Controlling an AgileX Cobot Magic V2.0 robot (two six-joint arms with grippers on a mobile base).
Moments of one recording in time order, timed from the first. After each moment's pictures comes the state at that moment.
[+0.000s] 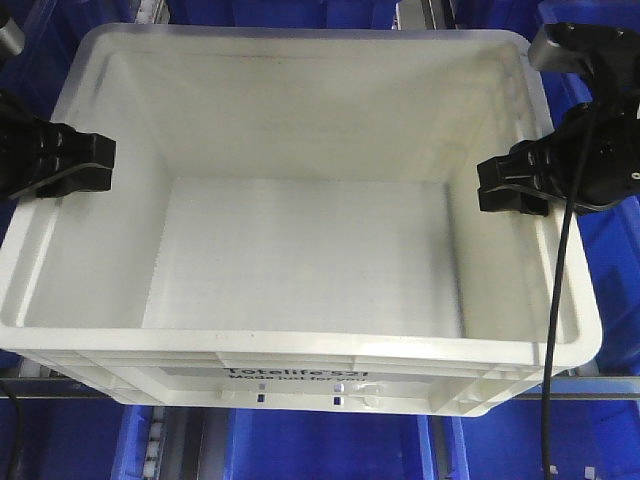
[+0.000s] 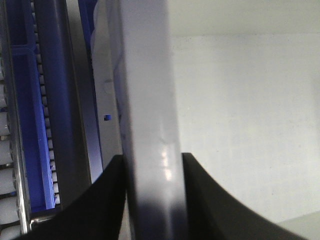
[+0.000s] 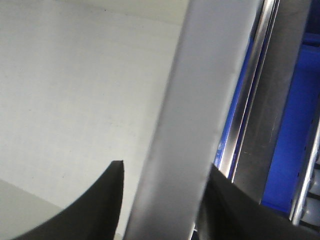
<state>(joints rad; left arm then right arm) -0.20 1.24 -1.13 -0.28 0.94 0.01 0.20 1.27 -1.13 0.28 0.97 -0.11</state>
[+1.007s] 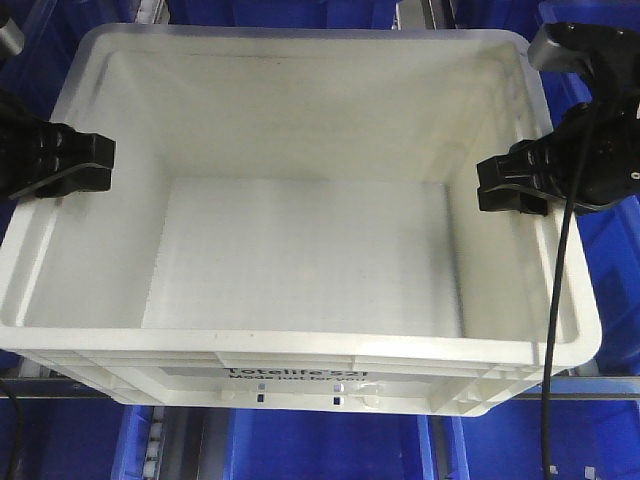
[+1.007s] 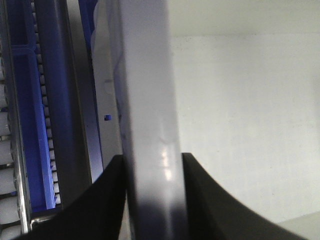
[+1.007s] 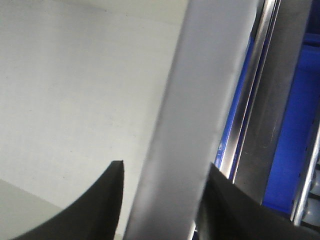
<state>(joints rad) -0.20 1.24 -1.13 -0.28 0.94 0.01 0.20 1.27 -1.13 0.29 0.97 -0.11</state>
